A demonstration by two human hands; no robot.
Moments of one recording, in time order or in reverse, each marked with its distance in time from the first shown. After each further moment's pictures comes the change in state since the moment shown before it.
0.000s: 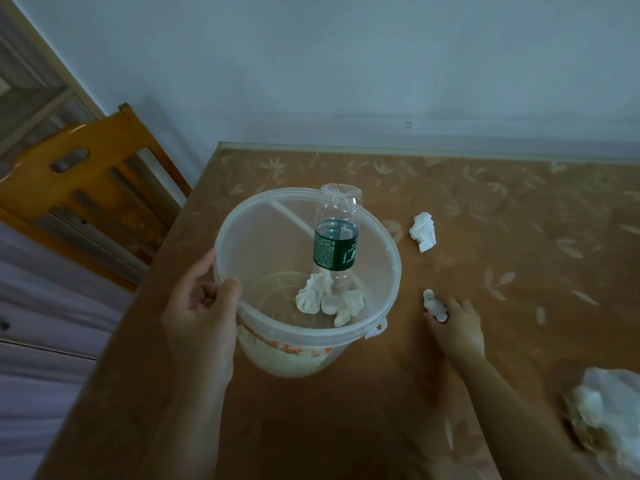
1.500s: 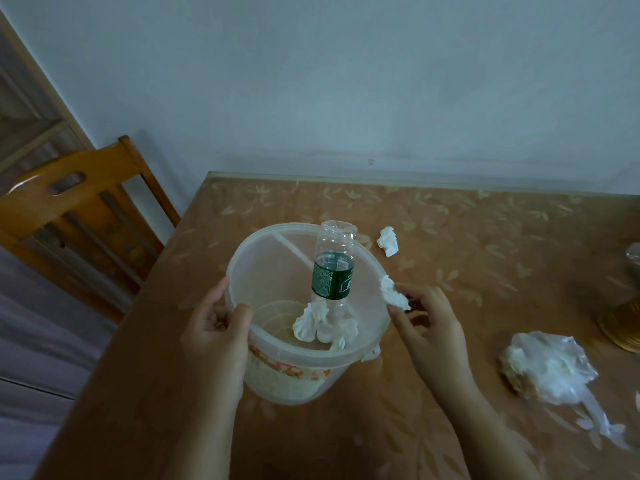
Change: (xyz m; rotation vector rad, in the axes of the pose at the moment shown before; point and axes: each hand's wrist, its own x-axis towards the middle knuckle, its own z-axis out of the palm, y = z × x) left_hand -0.054 0.011 -0.052 -0.056 -0.097 -0.034; right_hand -0.175 -0.106 -0.077 0.357 0.238 -0.508
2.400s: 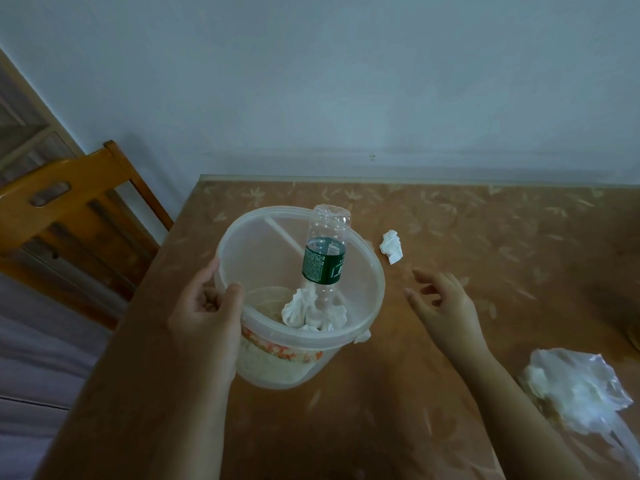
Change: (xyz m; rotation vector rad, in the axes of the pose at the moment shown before) left_hand 0.045 0.010 0.041 0.077 0.018 0.127; right_hand 0.074 0.063 -0.001 -0.220 -0.070 0.136
